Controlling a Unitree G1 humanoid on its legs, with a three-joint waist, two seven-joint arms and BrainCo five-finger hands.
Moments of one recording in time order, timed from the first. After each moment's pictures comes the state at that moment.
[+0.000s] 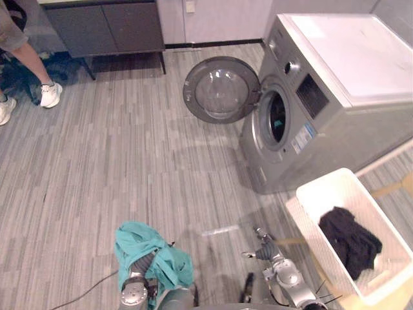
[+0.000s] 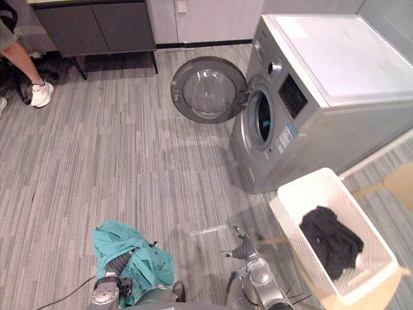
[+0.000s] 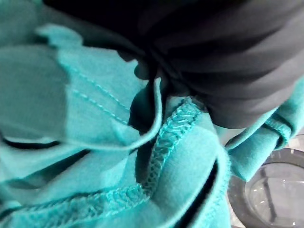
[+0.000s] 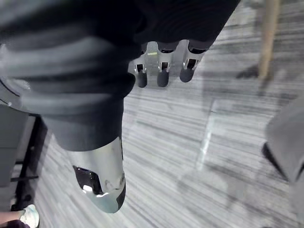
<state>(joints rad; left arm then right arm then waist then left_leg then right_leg) 0.11 0.14 0.01 0.75 0.03 -0.24 0.20 0.01 -0.13 0.15 0.77 -0.18 -0.20 -0.06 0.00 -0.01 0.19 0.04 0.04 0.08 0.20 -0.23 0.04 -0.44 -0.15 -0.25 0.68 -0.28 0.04</state>
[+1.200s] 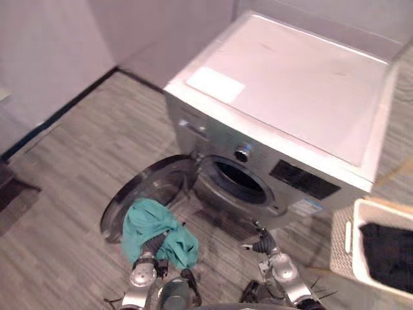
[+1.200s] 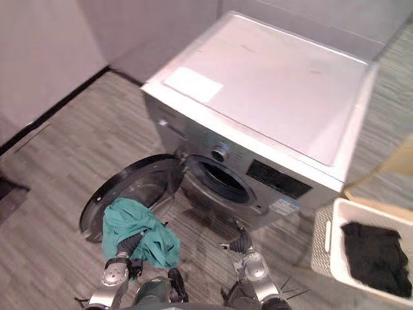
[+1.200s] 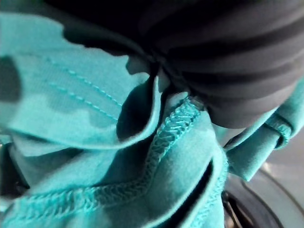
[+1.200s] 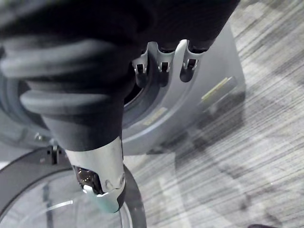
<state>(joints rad) 0.08 0.12 -0.03 0.66 0.03 -0.23 0.15 -0.01 -0.07 0.13 0.76 -0.23 -0.19 -0.10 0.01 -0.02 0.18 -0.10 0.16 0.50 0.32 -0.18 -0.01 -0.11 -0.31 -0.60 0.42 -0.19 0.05</state>
